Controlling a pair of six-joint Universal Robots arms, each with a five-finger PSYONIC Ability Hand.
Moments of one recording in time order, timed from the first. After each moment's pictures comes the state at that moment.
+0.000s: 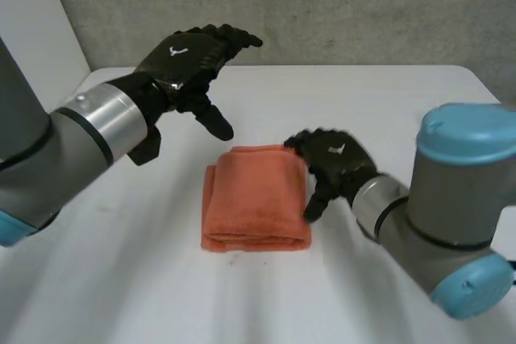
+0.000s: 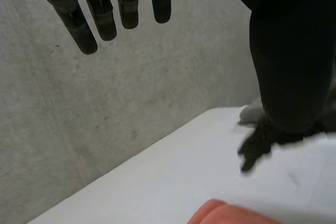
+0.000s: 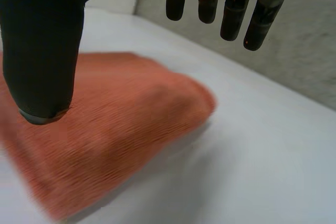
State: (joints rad) left arm 4.28 -1.79 -1.35 3.12 -1.17 3.16; right arm 2.14 -1.16 1.53 -0.05 1.43 3.01; left_hand 0.19 0.20 0.21 0.20 0.05; right_hand 0.16 0.22 0.21 0.23 0.06
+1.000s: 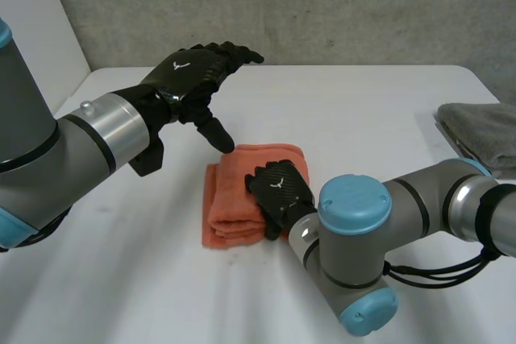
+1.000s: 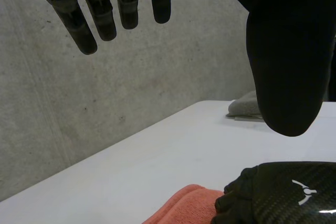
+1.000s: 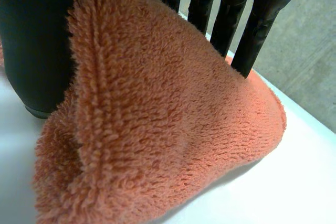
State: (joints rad) left arm 4.28 -1.82 -1.35 3.08 -1.16 3.12; right arm 2.32 -0.82 1.39 -0.32 1.55 2.81; left_hand 0.19 0.20 0.21 0.20 0.05; right_hand 0.47 0.56 0.56 0.56 0.34
